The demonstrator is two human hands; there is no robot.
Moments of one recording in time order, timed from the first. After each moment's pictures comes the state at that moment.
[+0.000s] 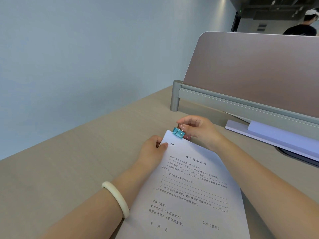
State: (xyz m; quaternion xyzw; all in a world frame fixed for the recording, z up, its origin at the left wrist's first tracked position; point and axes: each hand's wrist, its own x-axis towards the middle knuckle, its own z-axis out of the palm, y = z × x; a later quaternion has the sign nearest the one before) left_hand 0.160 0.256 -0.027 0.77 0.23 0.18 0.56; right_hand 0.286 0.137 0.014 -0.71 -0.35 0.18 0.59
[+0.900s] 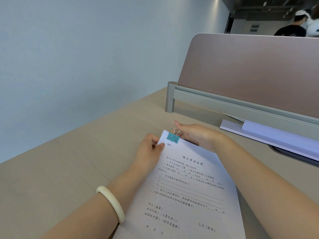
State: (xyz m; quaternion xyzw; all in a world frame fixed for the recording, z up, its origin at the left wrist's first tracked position) left_hand 0.157 0.249 -0.024 0.75 0.20 0.22 0.59; right_hand 0.285 0.137 0.029 -0.79 -0.23 0.38 0.42
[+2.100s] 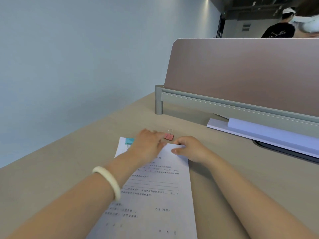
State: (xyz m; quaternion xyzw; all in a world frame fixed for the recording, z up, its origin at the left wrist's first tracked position) left_hand 0.179 0.236 0.012 0.99 0.06 0.13 0.08; right_hand 0.273 0.093 -0.005 -0.85 -0.35 0.15 0.36
